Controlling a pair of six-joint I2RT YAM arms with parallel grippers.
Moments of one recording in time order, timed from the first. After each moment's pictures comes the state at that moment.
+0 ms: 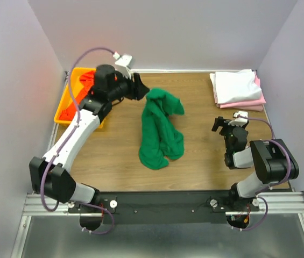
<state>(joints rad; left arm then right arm) -0.36 1.39 1.45 -0.21 0.43 -0.23 0.06 1.58 0.23 1.26 0.18 0.08</state>
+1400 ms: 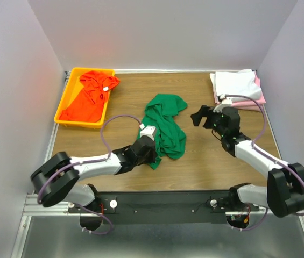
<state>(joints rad) -0.95 1.38 0.56 0.11 -0.20 -0.63 0.25 1.22 0.56 0.32 -0.07 0.35</state>
